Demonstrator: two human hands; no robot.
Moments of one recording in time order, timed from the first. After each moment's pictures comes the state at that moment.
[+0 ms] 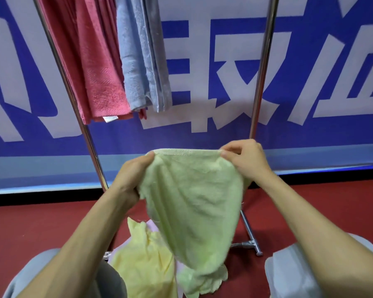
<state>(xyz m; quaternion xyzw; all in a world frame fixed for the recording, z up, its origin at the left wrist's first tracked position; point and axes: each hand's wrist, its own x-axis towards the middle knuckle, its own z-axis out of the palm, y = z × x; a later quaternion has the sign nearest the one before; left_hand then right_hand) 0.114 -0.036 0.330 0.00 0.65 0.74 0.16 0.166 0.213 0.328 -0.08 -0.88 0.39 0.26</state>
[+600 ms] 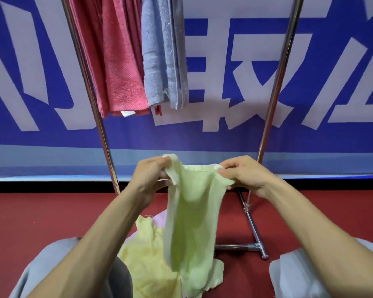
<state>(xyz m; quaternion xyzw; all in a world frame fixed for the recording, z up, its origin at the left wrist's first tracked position) 0.116 -0.036 0.323 0.02 0.68 0.73 0.12 0.168 0.181 0.317 -0.07 -0.80 0.60 -0.01</state>
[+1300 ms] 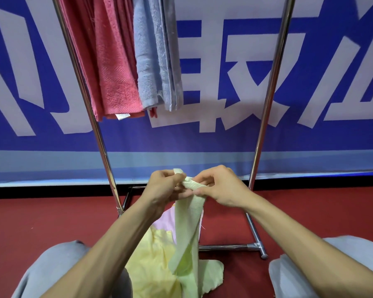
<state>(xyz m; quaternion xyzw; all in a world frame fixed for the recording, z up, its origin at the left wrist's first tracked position) 0.131 -0.012 0.306 0.03 0.66 0.73 0.19 0.171 0.145 0.303 0.04 -0.91 0.40 0.06</state>
